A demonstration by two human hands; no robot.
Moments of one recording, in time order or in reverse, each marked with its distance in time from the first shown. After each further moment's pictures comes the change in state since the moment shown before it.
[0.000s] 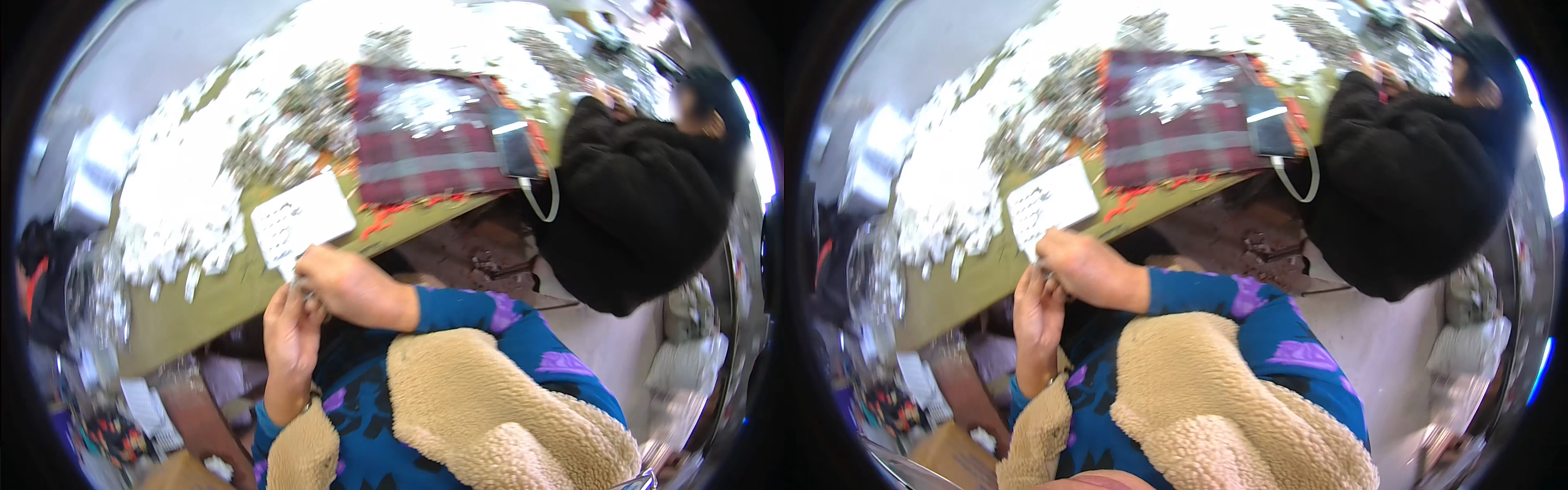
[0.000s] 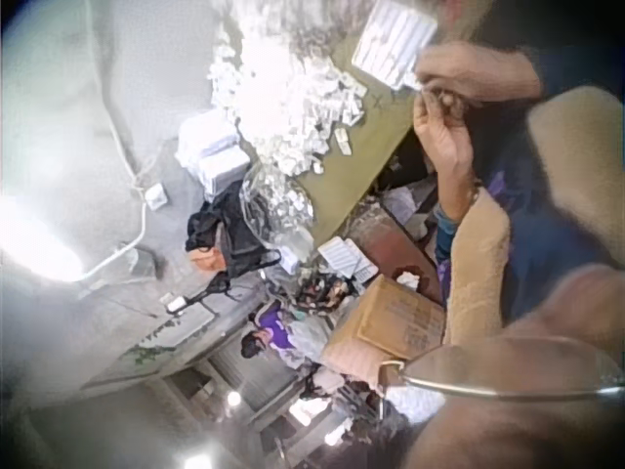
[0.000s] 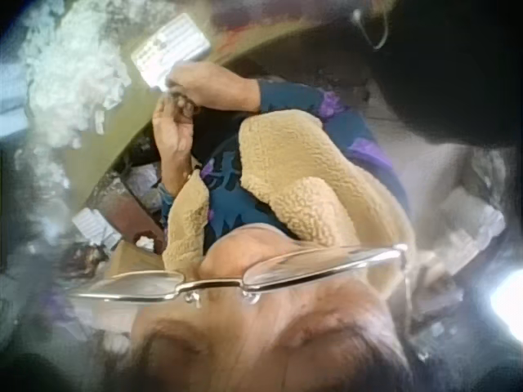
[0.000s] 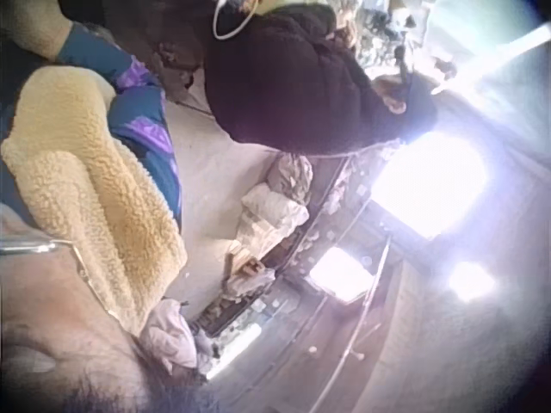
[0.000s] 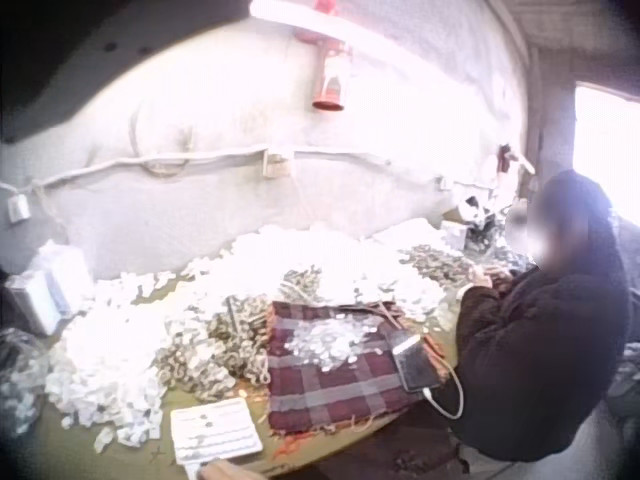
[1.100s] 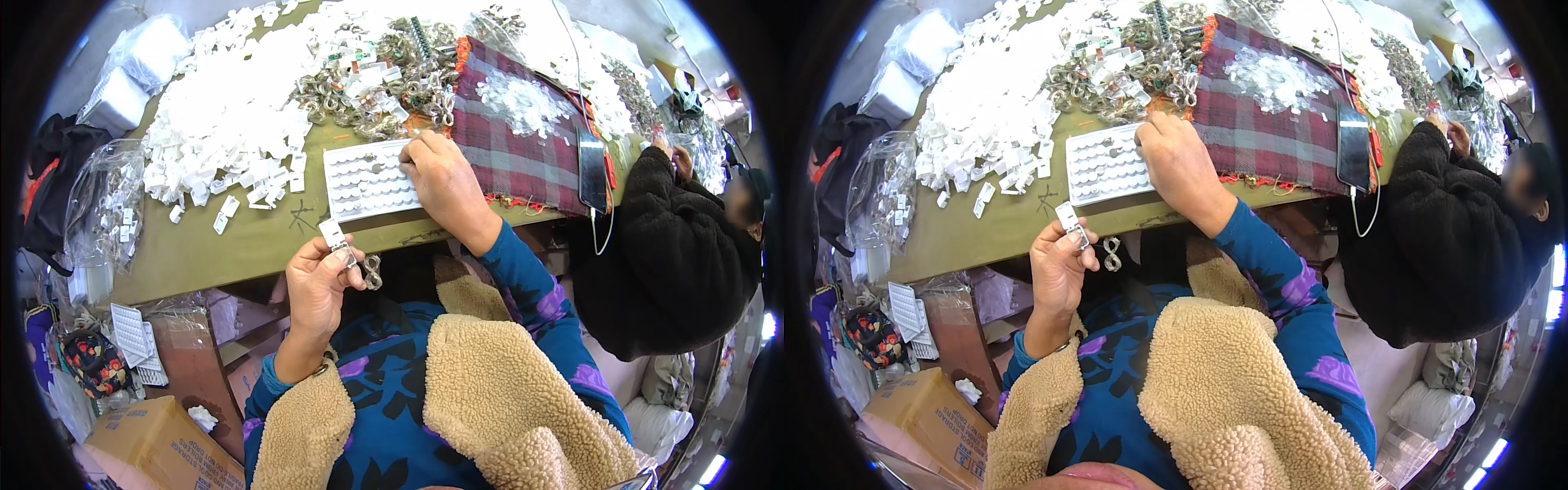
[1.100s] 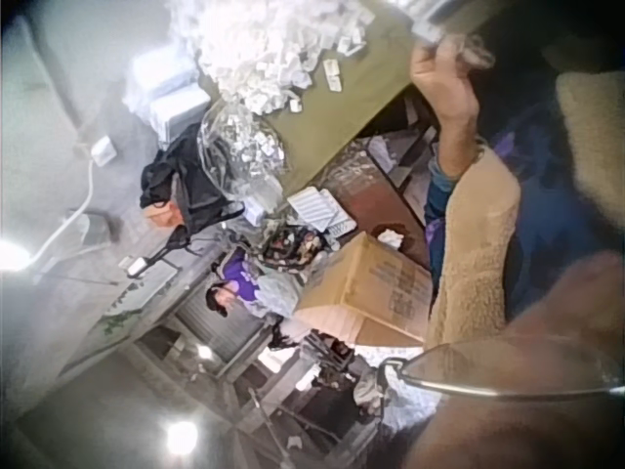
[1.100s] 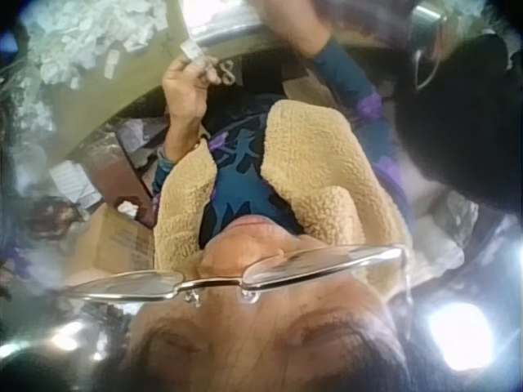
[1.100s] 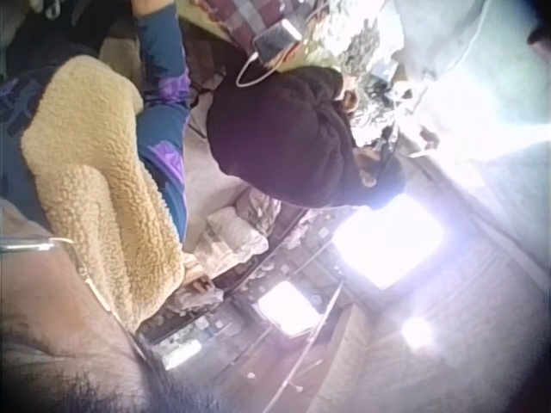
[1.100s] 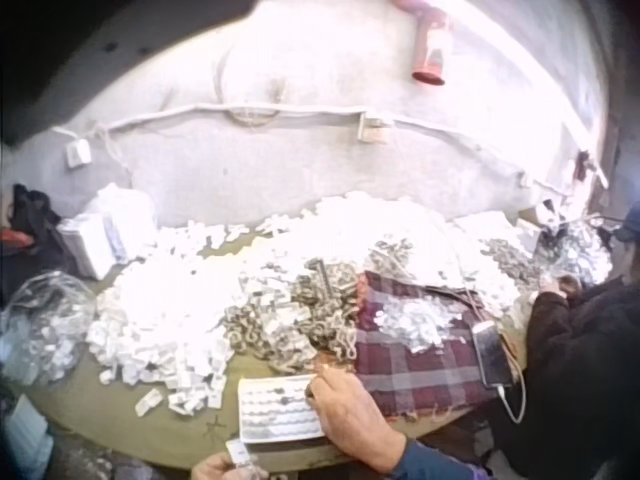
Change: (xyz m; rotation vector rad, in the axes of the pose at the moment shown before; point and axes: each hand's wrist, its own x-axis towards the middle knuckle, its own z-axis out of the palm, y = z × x) left_hand 0.010 0.014 -0.015 0.123 0.055 0.137; right_hand 0.054 0.071 -0.027 -0.472 -0.017 -0.016
